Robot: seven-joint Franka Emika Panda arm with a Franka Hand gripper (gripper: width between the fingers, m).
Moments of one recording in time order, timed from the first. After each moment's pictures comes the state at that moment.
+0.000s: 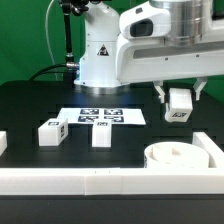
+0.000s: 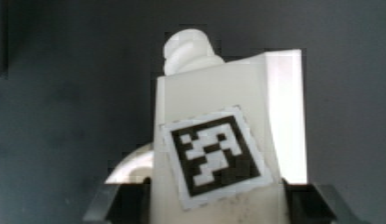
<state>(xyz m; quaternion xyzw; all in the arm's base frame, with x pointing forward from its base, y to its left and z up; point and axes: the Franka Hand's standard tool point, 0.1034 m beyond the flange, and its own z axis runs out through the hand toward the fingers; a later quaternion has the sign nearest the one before) 0.581 0.095 0.110 -0.99 0.04 0.07 0.07</state>
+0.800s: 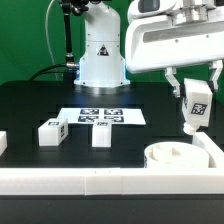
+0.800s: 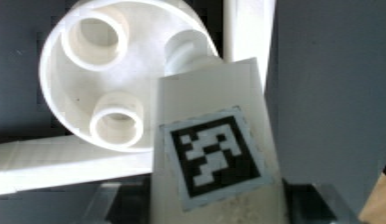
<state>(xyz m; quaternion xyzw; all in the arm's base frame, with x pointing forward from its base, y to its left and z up) 0.602 0.107 0.123 -0.98 0.03 -0.19 0.07</state>
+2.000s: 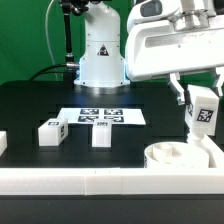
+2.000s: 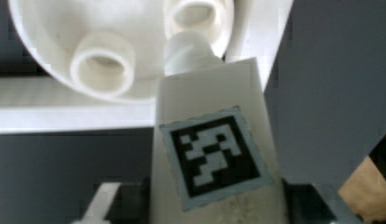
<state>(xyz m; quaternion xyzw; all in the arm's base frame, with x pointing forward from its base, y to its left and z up) 0.623 0.107 0.116 -0.97 -0.01 -0.24 0.06</state>
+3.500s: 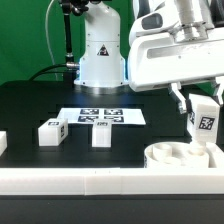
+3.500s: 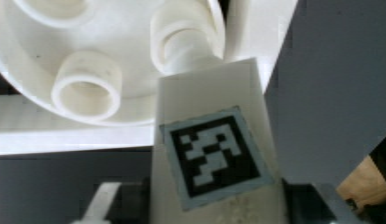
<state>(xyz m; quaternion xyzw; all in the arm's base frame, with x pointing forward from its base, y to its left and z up) 0.609 0.113 0.097 -0.96 -0.02 -0.26 0.06</state>
